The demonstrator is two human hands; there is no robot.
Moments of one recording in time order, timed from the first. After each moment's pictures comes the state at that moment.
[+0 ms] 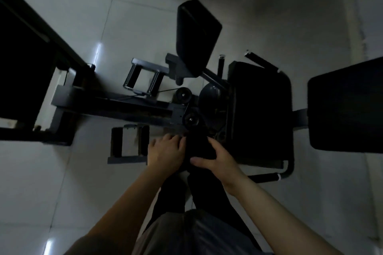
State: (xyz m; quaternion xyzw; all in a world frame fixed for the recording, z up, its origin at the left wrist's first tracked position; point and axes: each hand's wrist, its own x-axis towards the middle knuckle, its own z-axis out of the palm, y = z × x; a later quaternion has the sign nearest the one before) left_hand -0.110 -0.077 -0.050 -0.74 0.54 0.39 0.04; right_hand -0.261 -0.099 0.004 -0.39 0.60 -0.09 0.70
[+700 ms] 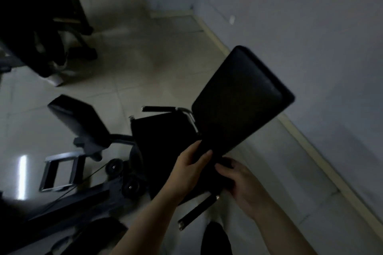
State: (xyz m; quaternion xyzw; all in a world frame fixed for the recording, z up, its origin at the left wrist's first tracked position) left_hand -0.383 -0.145 0.123 -0.41 0.48 0.70 -0.34; right_hand -0.513 -0.090 0.148 -0.20 0.57 -0.46 0.66
